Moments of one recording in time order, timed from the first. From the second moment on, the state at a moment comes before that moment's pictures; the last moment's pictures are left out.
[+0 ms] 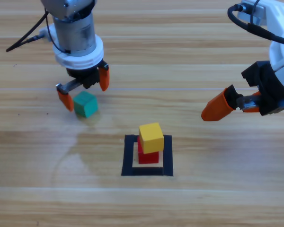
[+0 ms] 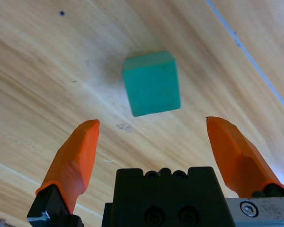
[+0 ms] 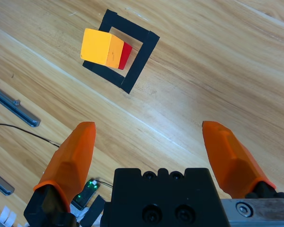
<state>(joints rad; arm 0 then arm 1) -0.52 2.29 -1.98 1.20 0.09 -1.39 0.79 1.68 -1.20 0.58 0.17 0.37</state>
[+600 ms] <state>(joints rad) -0.49 2.29 -1.88 1.07 0.06 -1.39 0.79 1.68 -1.20 0.57 0.17 0.36</state>
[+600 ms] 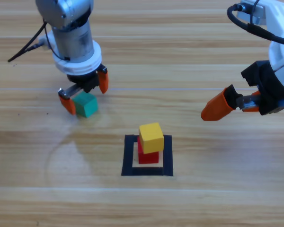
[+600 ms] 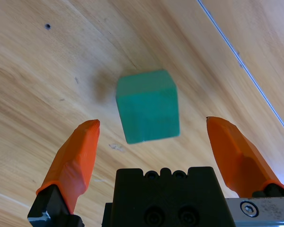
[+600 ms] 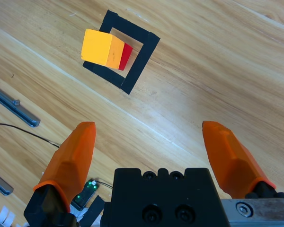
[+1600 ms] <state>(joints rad) -0.48 2.29 -1.78 0.99 0.05 -1.38 0.79 1.68 -1.19 0.57 0.17 0.35</state>
